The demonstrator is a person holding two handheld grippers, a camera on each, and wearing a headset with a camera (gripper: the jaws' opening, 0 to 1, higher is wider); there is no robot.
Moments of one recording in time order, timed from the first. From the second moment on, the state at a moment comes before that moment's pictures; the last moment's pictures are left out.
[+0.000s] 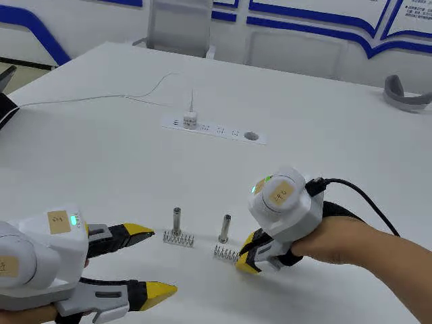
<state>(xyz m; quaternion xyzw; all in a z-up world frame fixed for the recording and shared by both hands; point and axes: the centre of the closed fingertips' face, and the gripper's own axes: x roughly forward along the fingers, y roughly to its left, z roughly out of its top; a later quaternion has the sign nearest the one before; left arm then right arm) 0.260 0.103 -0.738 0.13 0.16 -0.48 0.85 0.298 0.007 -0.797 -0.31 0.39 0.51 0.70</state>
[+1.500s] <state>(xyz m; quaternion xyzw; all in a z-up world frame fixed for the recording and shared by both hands) 0.245 0.060 -0.726 0.17 0.13 -0.55 0.81 0.240 0.047 -0.737 -0.38 0.31 0.60 0.63</state>
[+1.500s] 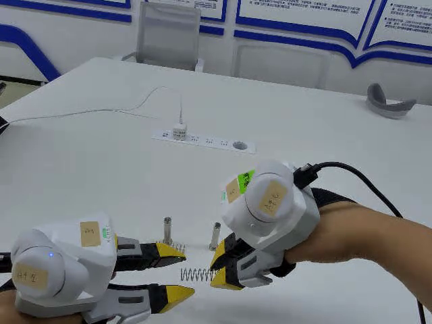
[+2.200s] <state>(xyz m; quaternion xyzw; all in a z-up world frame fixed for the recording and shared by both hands) 0.241 0.056 -0.727 0.19 0.12 -0.56 0.80 0.234 0.049 -0.725 -0.40 0.30 0.60 0.62</state>
